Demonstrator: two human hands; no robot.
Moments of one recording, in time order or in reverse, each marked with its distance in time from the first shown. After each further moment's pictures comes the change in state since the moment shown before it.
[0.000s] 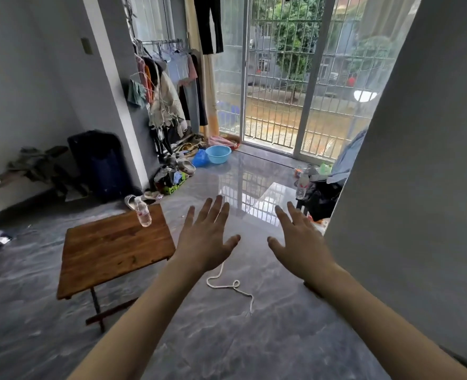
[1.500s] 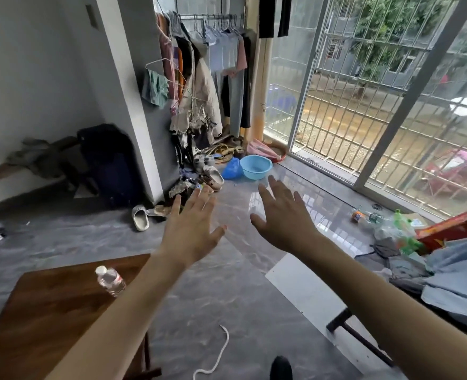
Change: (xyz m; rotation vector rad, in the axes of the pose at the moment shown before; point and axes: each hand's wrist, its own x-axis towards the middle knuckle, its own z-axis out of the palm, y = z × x) left_hand 0.589 -0.206 0.031 0.005 0.096 -0.300; right_hand 0.701 0.004 0.068 -0.145 -0.058 -0.361
